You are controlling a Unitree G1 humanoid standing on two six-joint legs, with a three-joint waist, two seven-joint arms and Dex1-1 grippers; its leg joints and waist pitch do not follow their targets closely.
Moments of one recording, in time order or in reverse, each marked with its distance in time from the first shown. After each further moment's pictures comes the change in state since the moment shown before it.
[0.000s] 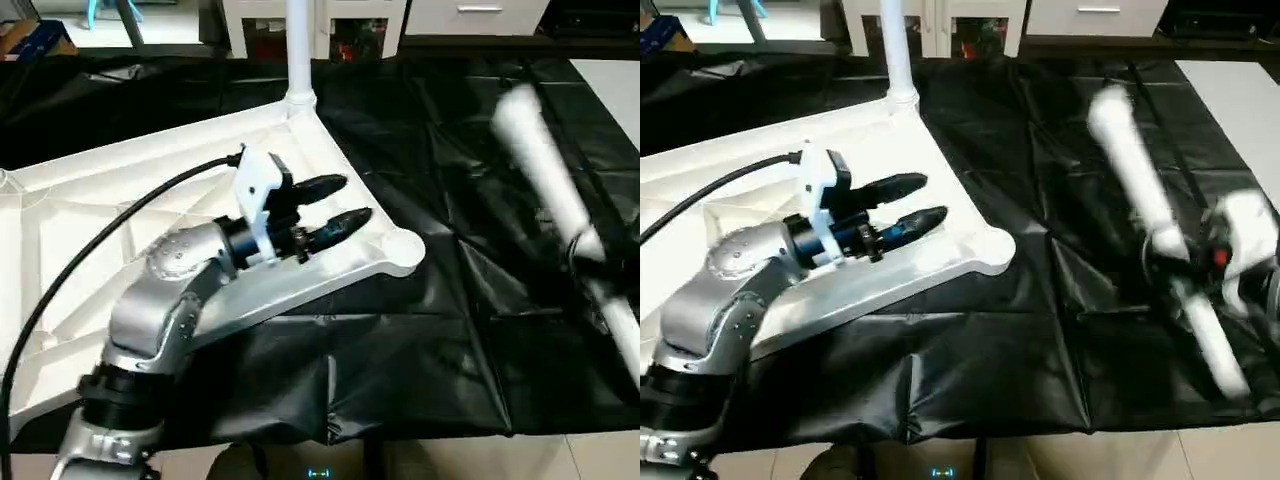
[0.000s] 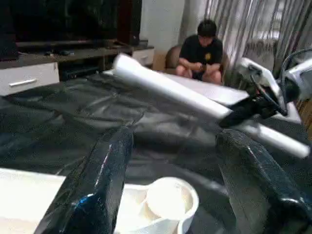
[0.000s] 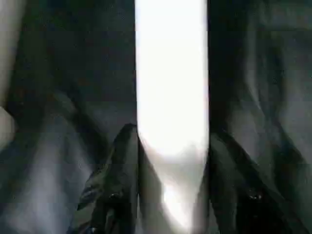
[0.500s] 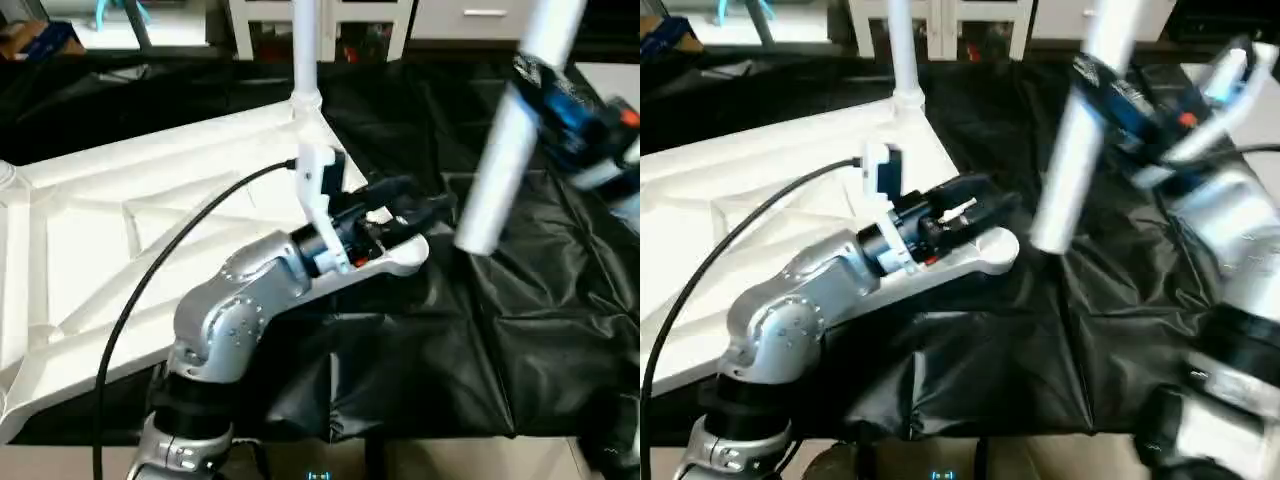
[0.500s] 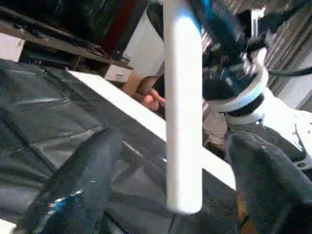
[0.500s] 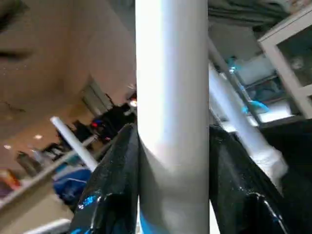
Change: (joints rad) left arm -0.034 -0.284 -0.025 -0.023 -0.184 0.248 0.226; right arm -0.284 0.463 -0.221 -0.303 0.607 0.144 -0.230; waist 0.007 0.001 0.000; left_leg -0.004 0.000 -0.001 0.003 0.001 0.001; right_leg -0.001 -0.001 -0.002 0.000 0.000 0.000
